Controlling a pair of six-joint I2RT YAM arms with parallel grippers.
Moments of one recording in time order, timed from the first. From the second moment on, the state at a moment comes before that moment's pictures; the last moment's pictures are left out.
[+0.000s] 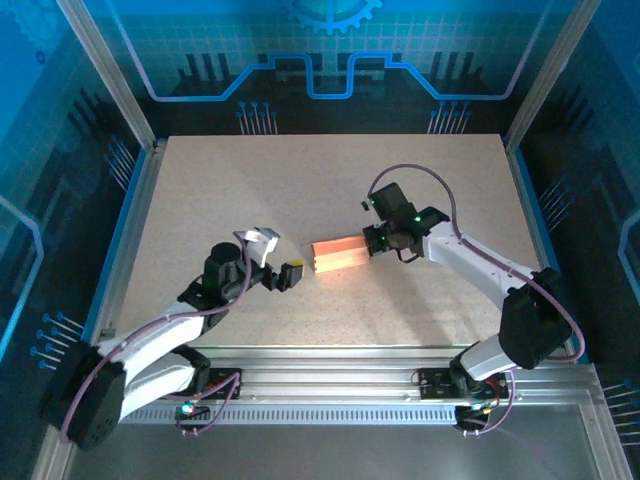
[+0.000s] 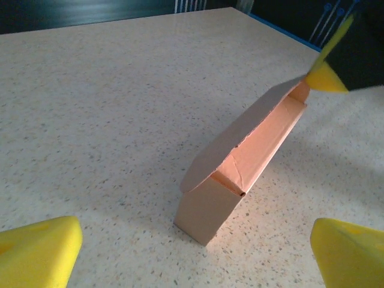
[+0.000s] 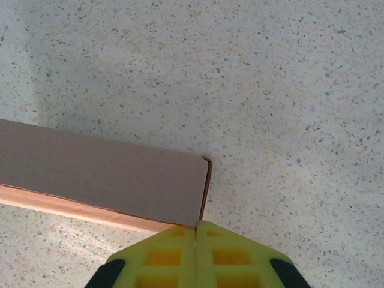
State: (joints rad) left arm -0.45 0.99 0.37 0.29 0.24 -0.11; right arm 0.56 1.49 1.13 -0.68 0.08 0.21
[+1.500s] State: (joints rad) left arm -0.61 1.71 1.47 -0.98 0.16 0.25; right arm 0.56 1.52 1.18 -0.73 0.06 0.23
